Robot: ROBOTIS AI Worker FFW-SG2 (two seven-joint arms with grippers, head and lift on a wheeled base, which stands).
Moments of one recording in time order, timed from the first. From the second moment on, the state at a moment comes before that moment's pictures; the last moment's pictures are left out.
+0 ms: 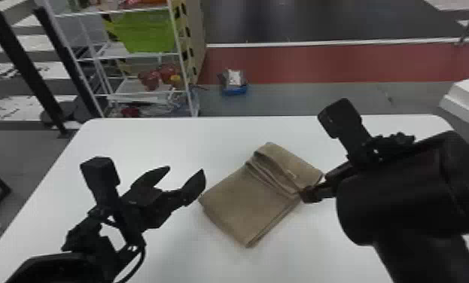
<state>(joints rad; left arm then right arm) 0.27 0.00 0.18 -2.08 0.21 0.57 -0.45 -0.26 -0.05 0.46 -1.96 0.92 1.47 1.09</state>
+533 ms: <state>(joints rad) 0.28 0.00 0.20 -2.07 0.21 0.56 -0.45 -0.44 0.00 0.50 -1.63 0.95 1.41 1.01</state>
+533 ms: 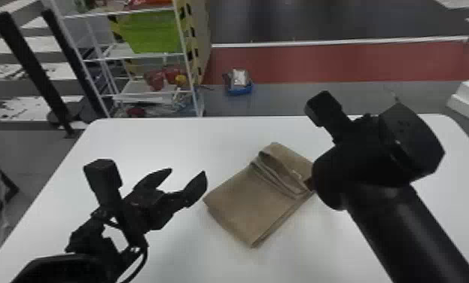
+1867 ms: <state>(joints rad) 0.28 0.00 0.22 -2.07 0.22 0.56 -0.46 -0.44 0.00 0.54 -1.63 0.77 1.41 0.97</state>
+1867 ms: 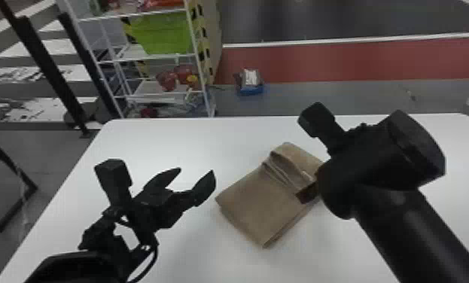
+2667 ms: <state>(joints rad) 0.28 0.00 0.22 -2.07 0.23 0.56 -0.46 -0.45 0.00 0.55 -1.58 0.75 1.35 0.94</state>
